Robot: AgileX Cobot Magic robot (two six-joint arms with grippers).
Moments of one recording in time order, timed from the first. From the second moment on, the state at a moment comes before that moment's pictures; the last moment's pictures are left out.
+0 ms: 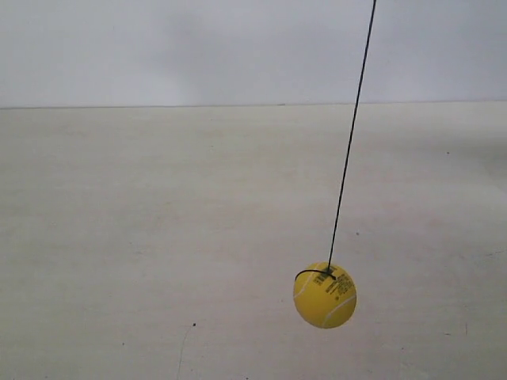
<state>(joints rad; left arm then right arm) 0.04 0.00 0.00 0.12 0.31 -0.05 0.40 0.01 -0.12 -0.20 -0.54 0.04</state>
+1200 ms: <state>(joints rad) 0.04 0.00 0.00 0.12 0.31 -0.05 0.02 0.01 0.00 -0.01 0.03 -0.08</state>
